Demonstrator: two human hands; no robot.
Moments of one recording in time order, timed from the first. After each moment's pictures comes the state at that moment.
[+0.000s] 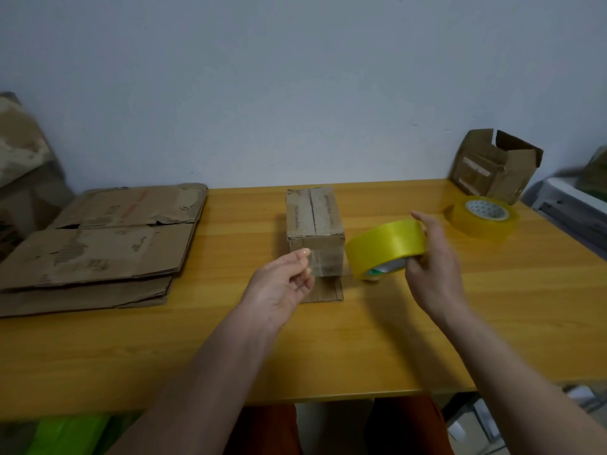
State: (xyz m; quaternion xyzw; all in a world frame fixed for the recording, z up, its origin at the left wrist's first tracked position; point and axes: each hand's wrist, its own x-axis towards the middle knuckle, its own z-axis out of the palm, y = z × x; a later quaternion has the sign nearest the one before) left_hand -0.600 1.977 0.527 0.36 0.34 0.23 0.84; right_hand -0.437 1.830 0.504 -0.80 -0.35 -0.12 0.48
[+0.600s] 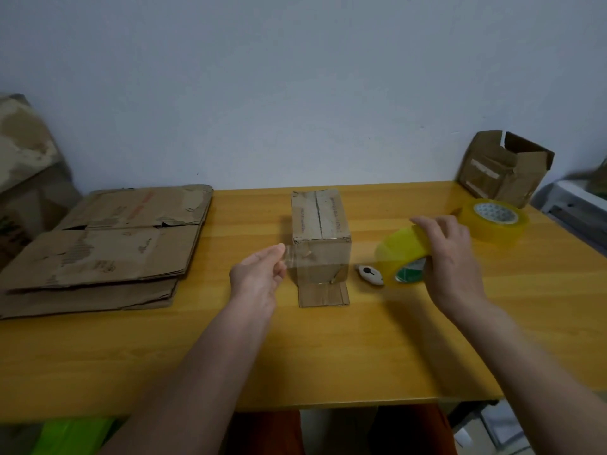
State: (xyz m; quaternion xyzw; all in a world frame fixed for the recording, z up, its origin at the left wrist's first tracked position) left_hand -0.598 2.003 0.525 0.40 0.46 0.36 0.71; right_hand -0.421 1.830 0.509 -0.87 -0.36 -0.21 0.27
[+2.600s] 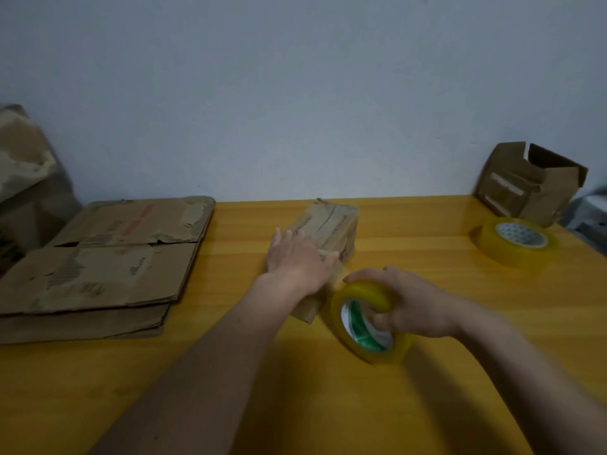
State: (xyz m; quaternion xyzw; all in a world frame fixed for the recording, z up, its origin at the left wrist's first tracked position) left_hand -0.514 2.046 0.535 0.94 0.33 0.01 0.05; right_hand -0.428 1.876 0.549 -0.79 -0.54 0.24 0.16
